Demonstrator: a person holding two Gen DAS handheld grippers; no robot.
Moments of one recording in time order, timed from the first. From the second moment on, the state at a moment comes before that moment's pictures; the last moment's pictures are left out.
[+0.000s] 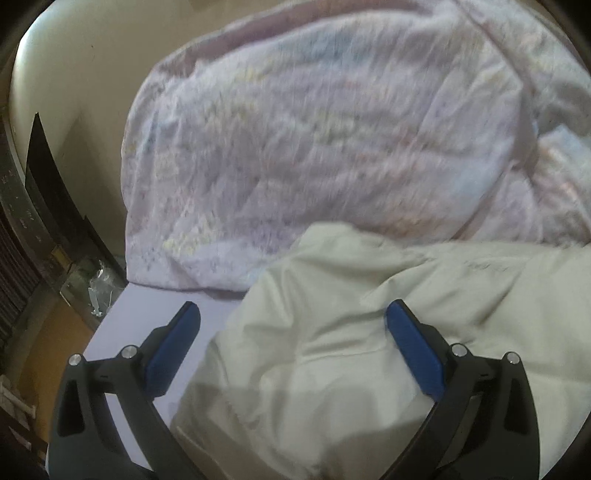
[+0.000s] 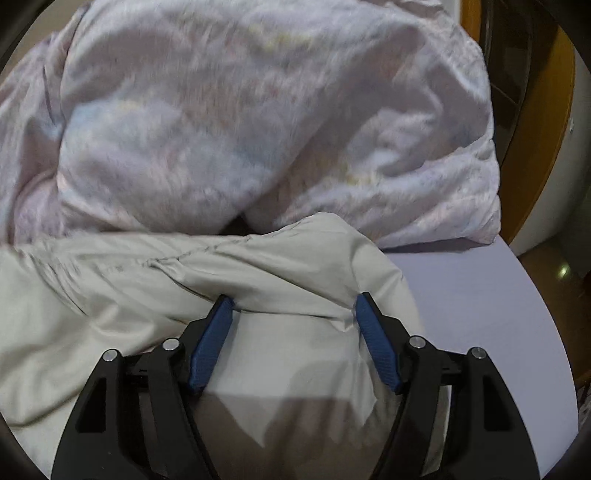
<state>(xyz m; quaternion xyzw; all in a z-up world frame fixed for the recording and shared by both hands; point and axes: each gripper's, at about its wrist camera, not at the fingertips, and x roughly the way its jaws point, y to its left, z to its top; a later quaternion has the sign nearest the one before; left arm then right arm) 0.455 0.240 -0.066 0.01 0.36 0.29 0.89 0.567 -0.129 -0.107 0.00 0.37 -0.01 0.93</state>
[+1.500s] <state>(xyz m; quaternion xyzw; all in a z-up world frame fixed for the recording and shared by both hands) 0.481 0.282 -0.106 -0.09 0.41 0.25 0.87 0.596 -0.161 -0.144 0.04 0.41 -0.01 0.91</state>
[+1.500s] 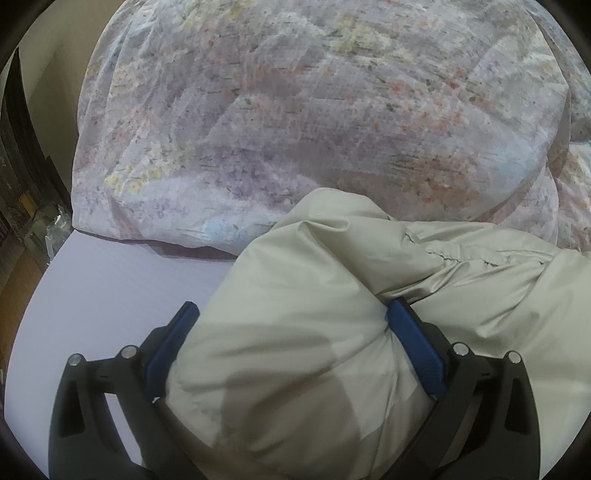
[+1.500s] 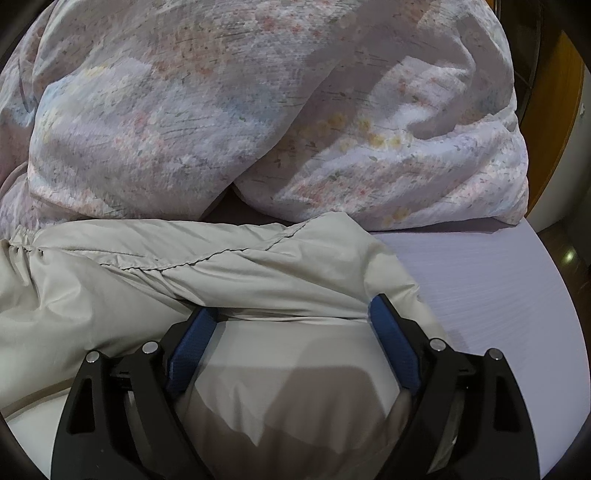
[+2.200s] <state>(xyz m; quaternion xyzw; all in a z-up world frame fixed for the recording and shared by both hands) 0.301 0.277 -0.085 -0.20 0.42 0.20 0.86 0.422 -0.276 -0.137 0.34 0.47 0.01 0.82</state>
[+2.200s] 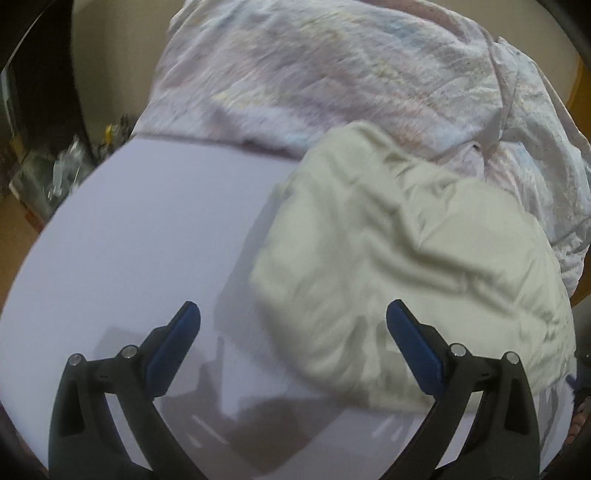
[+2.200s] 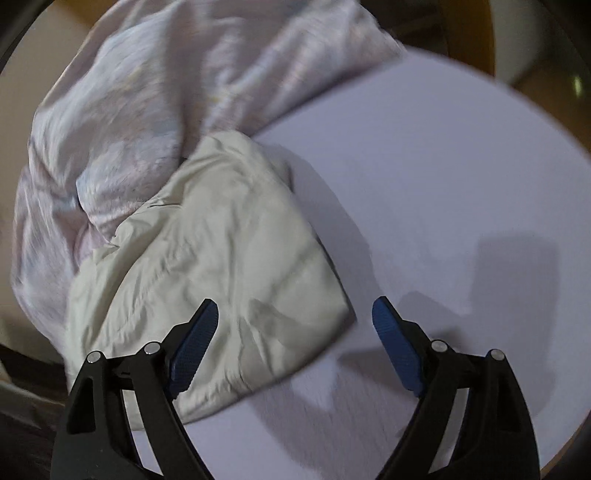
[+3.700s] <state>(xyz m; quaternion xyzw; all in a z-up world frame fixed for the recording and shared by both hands) 0.158 0.298 -0.093 -0.37 0.36 0.14 0.85 0.284 -0.262 -0.098 0.33 0.41 0.06 0.85</state>
